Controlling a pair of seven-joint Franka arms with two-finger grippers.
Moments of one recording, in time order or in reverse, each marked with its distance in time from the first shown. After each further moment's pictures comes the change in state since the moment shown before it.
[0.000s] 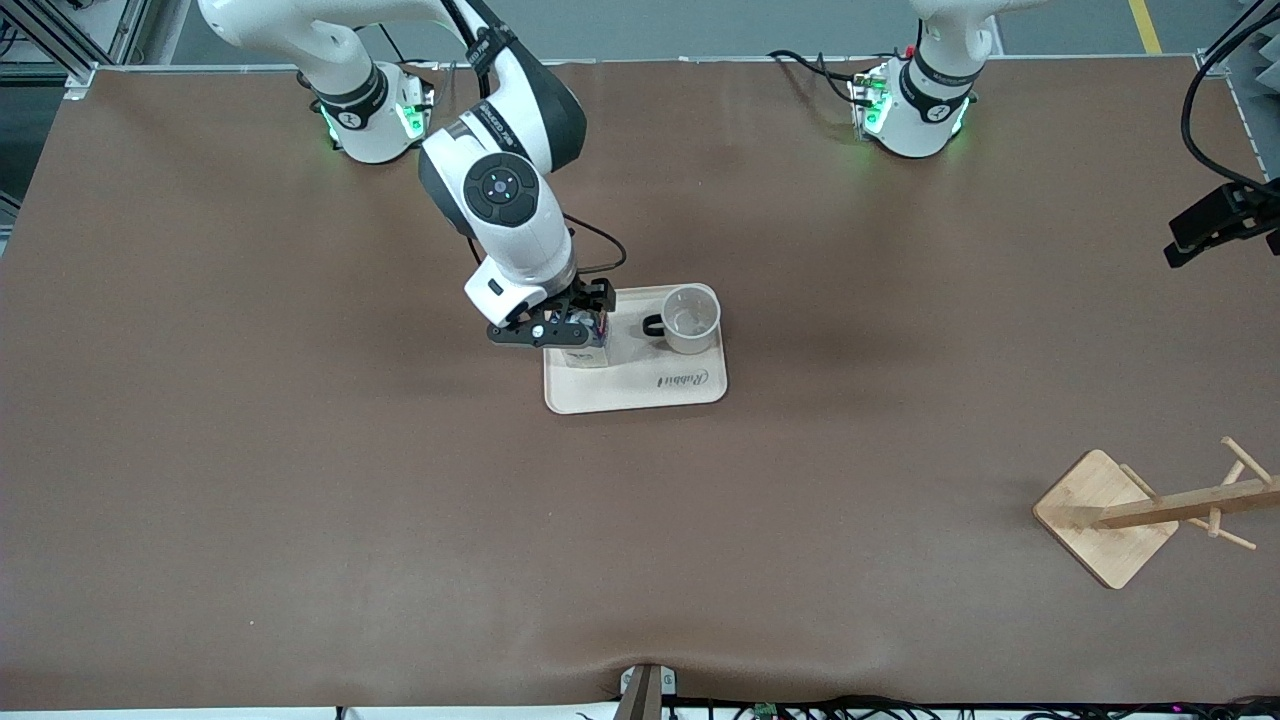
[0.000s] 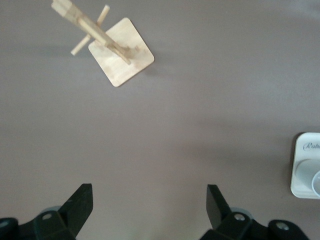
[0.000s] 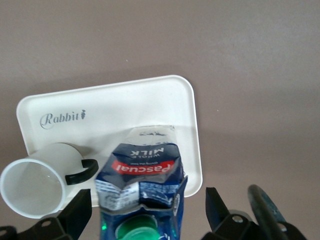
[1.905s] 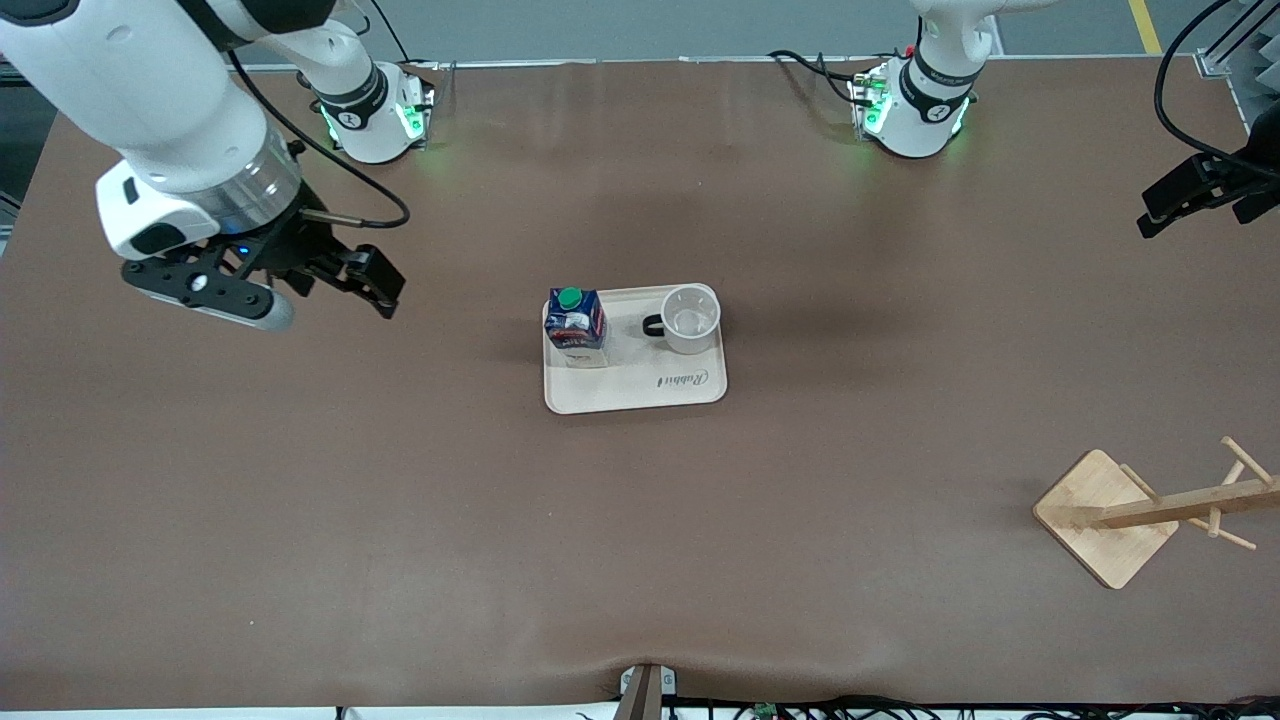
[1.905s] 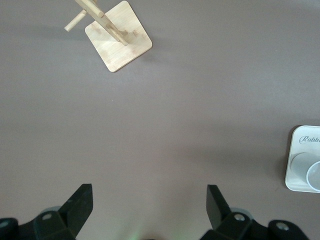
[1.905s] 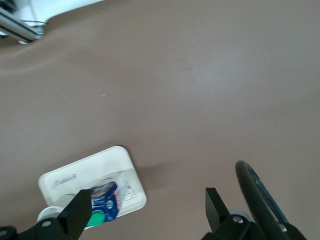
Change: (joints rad) left arm -0.044 -0.098 0.026 -0.130 -0.012 0.028 -0.056; right arm -0.265 -0.111 -0.031 0.510 -0.116 -0.566 -0.004
